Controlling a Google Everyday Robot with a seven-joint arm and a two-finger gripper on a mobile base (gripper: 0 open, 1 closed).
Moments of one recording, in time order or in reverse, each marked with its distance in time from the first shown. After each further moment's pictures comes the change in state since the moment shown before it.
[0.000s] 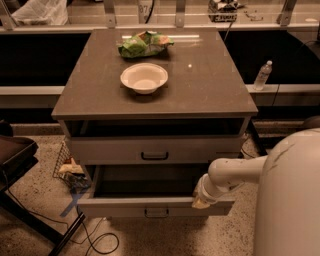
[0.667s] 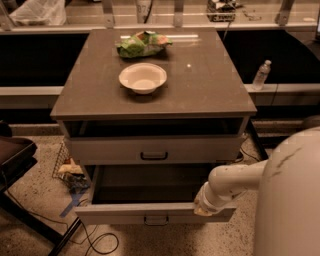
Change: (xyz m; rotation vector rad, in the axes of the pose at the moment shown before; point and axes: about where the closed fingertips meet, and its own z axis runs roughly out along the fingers) arm 0.009 0.043 -0.016 -0.038 0.054 0.050
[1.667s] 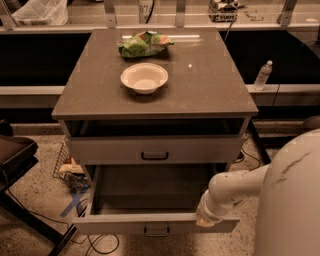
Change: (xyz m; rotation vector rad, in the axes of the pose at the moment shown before) arm 0.007 0.035 -0.005 -0.047 0.035 0.003
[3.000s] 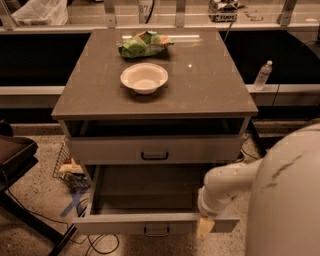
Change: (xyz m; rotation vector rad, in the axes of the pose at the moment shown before) arm -0.006 -0.006 -0.014 0.008 0.037 -0.005
